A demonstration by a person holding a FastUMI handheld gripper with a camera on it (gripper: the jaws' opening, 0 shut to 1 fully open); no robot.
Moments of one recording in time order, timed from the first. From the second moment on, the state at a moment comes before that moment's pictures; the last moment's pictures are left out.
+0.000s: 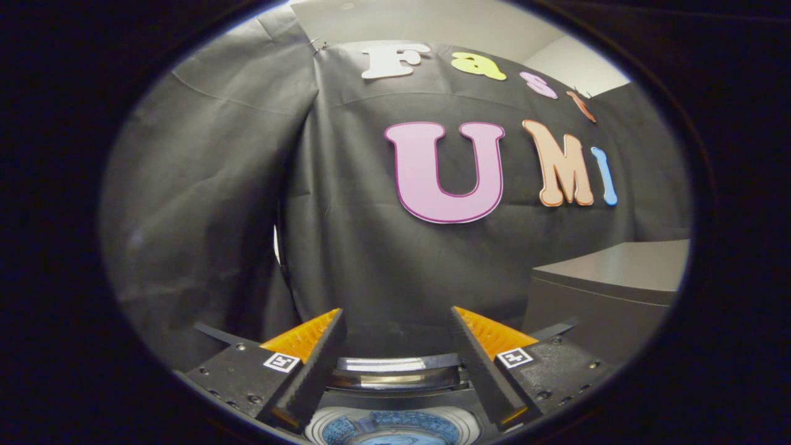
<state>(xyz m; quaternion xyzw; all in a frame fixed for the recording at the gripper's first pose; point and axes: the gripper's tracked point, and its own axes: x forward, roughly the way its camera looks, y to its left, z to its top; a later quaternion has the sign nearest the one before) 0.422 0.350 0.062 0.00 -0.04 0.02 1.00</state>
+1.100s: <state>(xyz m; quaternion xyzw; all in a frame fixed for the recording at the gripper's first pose) 0.292 0.275 -0.007 -0.03 0.09 0.01 1.00</state>
